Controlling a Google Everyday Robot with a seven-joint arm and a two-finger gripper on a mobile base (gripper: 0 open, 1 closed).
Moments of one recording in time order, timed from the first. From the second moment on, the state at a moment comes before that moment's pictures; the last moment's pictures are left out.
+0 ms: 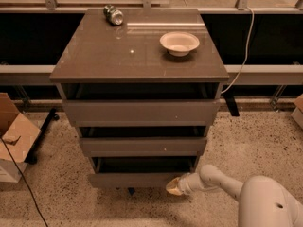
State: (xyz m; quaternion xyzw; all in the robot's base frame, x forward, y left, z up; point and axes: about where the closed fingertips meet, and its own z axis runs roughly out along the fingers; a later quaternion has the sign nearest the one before) arm 0.572 -0.115 0.180 -0.52 0.76 0.26 0.28
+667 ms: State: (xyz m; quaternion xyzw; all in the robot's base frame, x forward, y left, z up) arm 0.568 -0.110 0.177 -0.53 0.76 0.26 0.28
